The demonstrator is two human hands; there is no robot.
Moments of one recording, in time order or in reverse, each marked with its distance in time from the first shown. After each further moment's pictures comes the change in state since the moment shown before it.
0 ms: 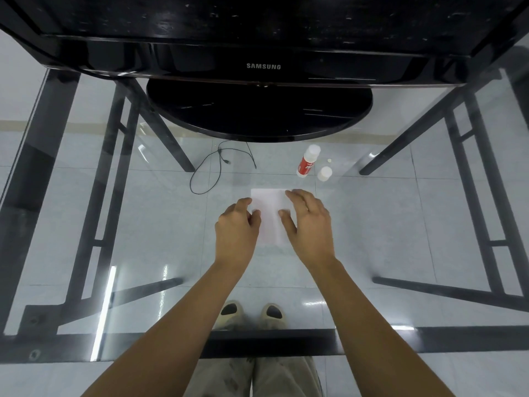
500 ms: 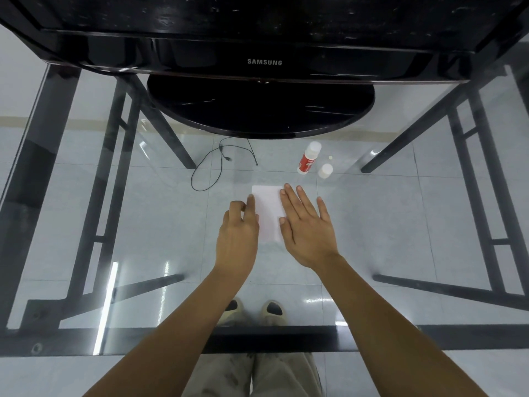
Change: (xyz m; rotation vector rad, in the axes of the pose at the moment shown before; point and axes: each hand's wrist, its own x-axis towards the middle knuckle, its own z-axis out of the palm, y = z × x) left_hand -0.020 -0.009 0.005 0.312 -0.044 0.173; right_hand -0.006 0.020 0.010 -0.304 -0.250 -0.172
